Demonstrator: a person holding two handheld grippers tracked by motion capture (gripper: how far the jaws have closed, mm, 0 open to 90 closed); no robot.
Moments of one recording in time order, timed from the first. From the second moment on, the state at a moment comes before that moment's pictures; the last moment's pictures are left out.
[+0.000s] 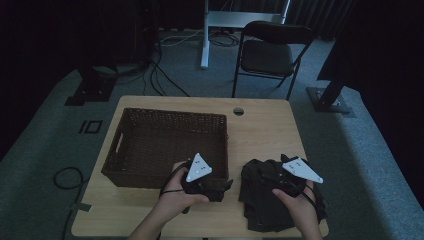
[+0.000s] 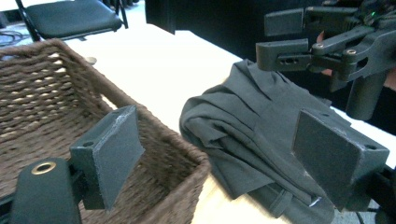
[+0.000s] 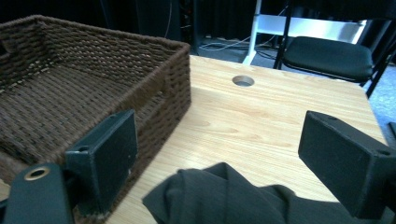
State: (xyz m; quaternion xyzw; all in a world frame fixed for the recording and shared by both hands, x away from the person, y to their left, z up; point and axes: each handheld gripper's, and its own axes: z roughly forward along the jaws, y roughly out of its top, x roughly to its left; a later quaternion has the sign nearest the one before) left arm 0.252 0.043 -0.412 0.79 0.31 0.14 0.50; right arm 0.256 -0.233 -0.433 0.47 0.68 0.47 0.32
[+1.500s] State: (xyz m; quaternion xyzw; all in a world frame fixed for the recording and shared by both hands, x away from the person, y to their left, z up) left arm 0.259 -0.086 -0.521 0.82 0.35 0.11 0.44; right arm 0.248 -0.359 -0.522 0.55 0.67 0.38 0.32
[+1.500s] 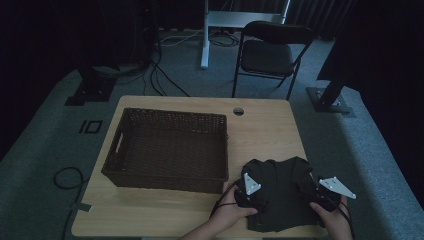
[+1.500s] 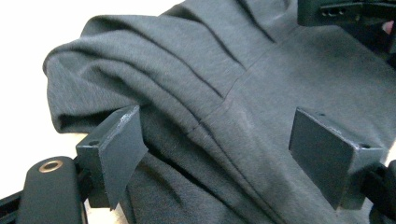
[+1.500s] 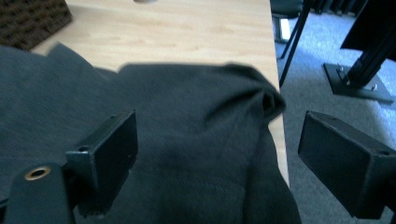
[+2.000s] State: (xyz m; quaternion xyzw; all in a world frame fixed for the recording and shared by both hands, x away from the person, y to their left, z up) left arm 0.263 -0.094 -0.546 0.82 0.36 0.10 0.43; right arm 0.259 -0.363 -0.543 0.58 0.68 0.36 0.26
